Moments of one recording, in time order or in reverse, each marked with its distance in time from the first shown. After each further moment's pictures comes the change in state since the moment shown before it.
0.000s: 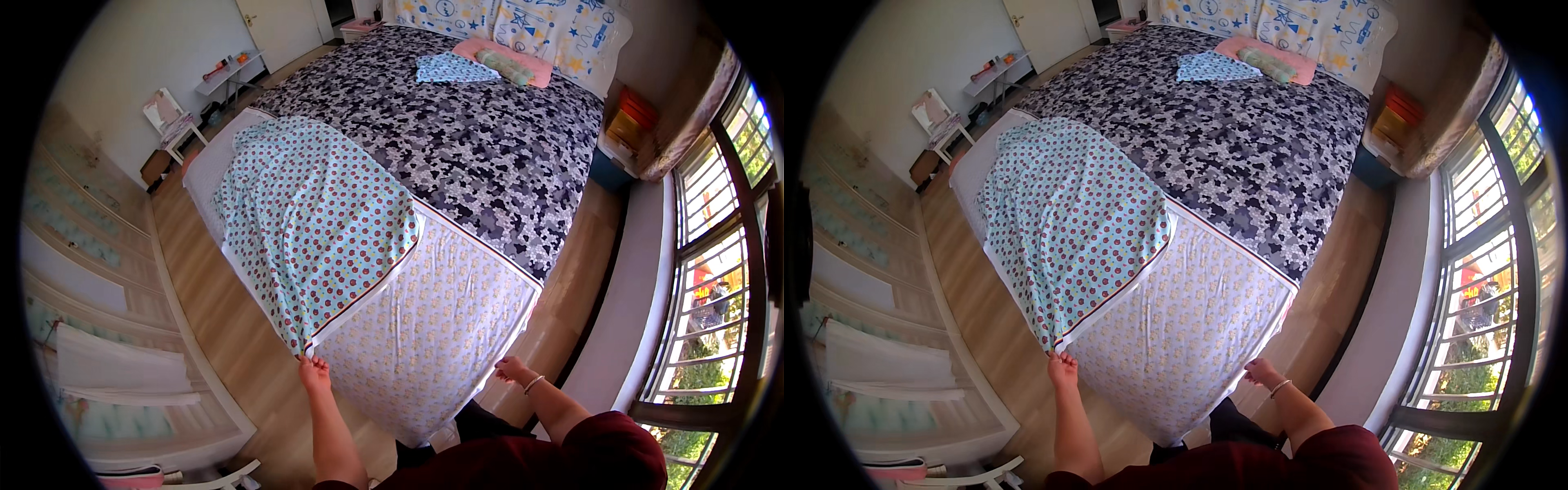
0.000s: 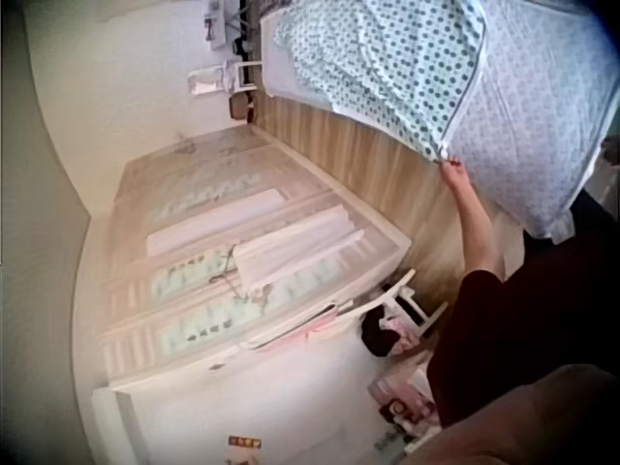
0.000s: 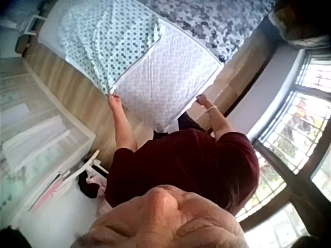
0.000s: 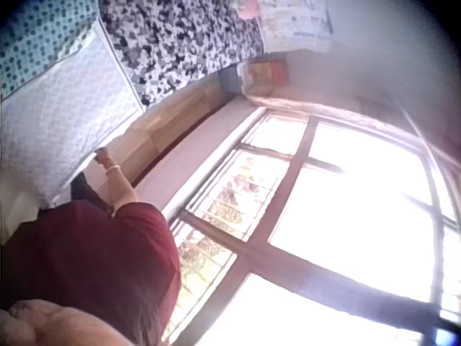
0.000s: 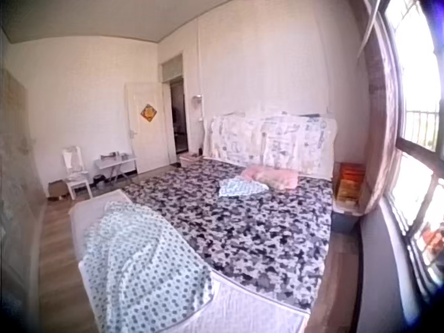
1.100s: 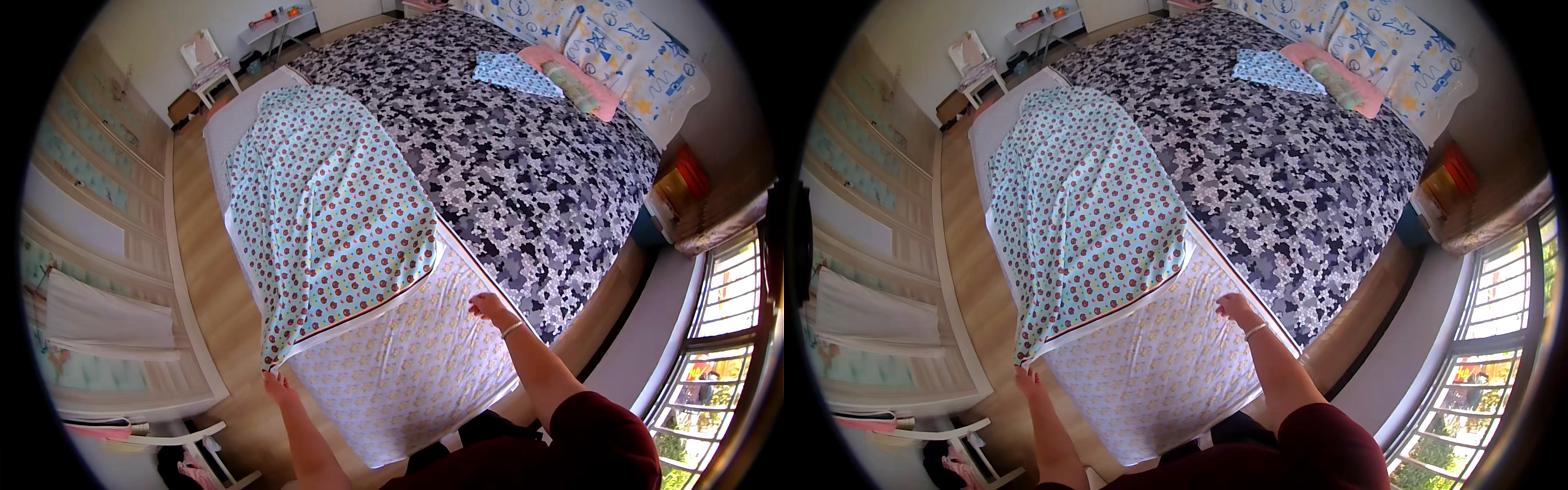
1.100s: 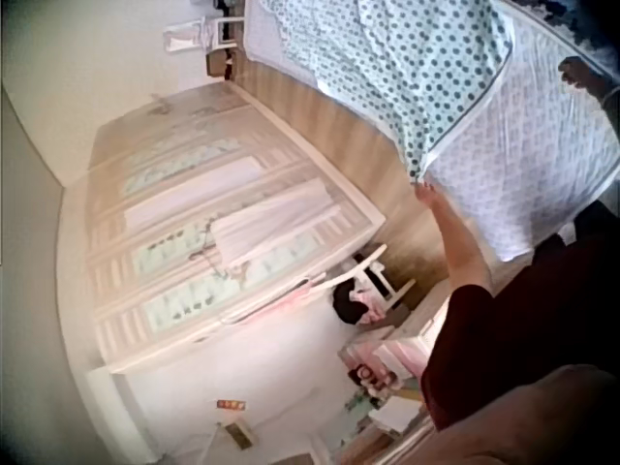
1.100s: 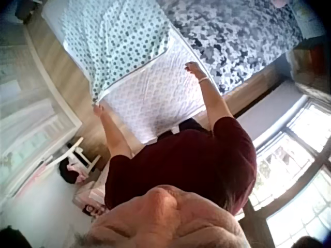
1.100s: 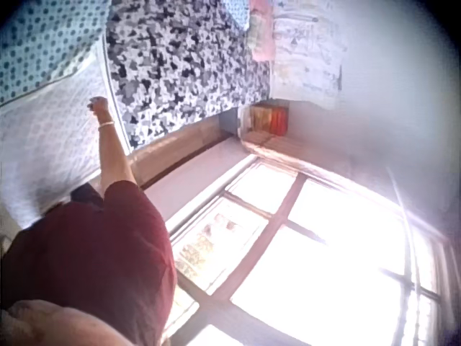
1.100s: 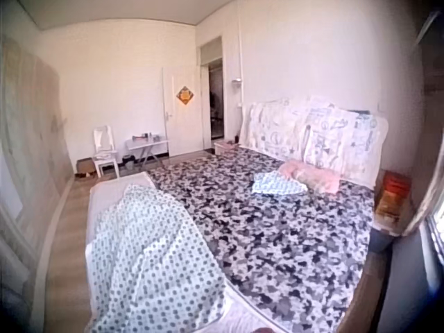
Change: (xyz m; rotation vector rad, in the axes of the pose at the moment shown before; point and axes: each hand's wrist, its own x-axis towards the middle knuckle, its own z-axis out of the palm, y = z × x) left_hand 0.011 0.003 0.004 0.169 0.640 0.366; right_hand 0.133 -0.307 -0.040 -0.179 -0.066 -0.270
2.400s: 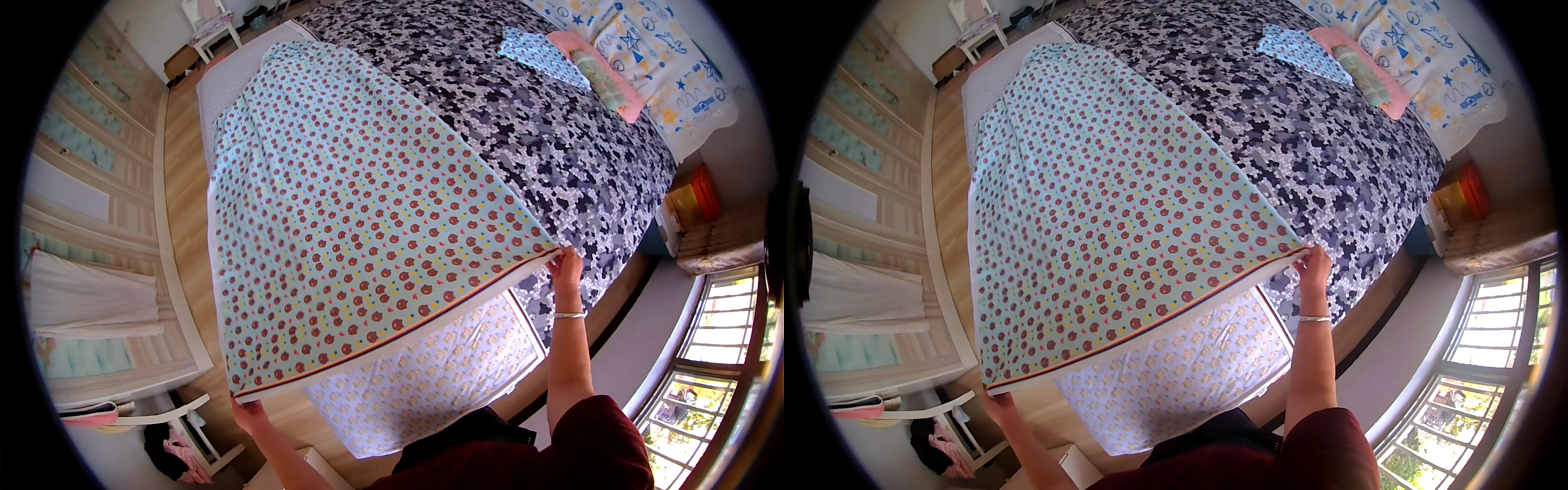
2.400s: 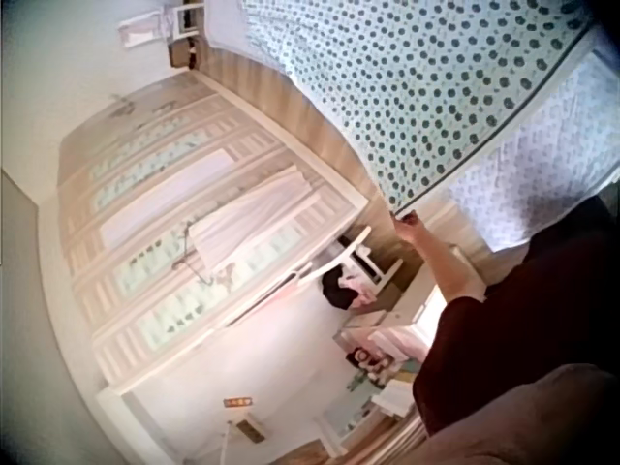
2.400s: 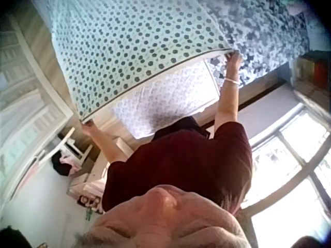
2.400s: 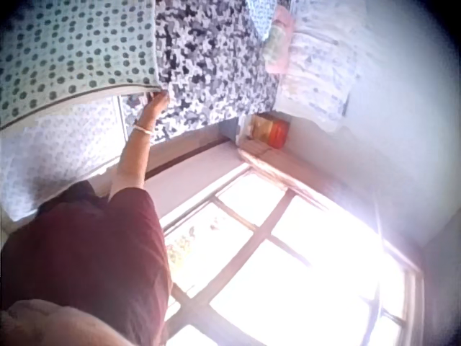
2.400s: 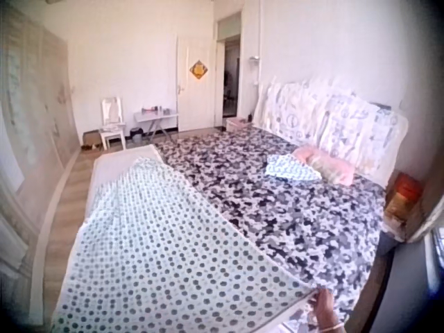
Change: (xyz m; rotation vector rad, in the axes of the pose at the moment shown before) left_hand -0.010 0.041 -0.061 -0.427 -0.101 -0.010; right_hand 0.002 -0.071 -0.126 0.837 0.584 -0.327
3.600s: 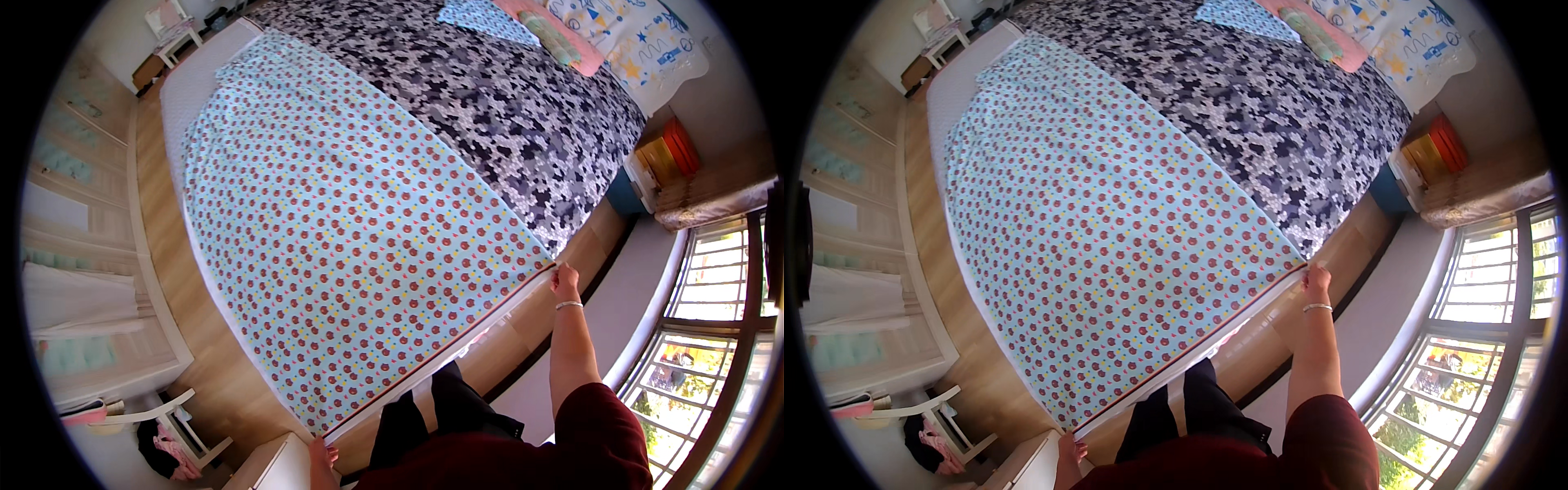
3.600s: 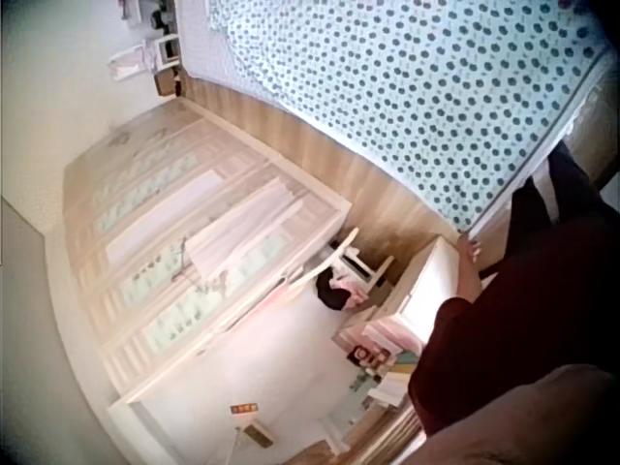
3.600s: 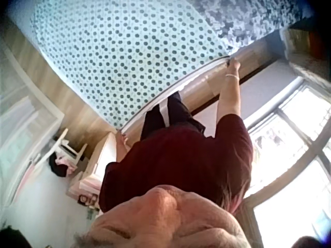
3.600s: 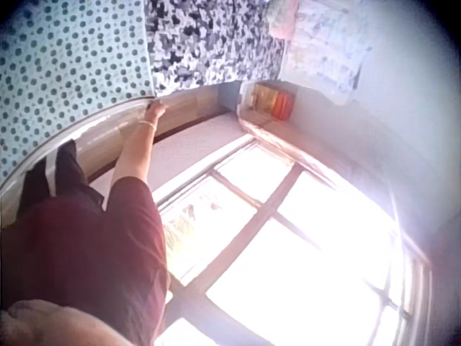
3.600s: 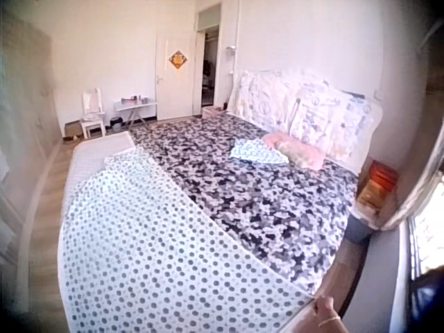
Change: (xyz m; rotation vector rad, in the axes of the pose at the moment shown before) left_hand -0.205 -0.126 -0.223 1.217 0.081 -0.807; right_hand 0.040 0.035 -0.282 -0.433 0.317 0.198
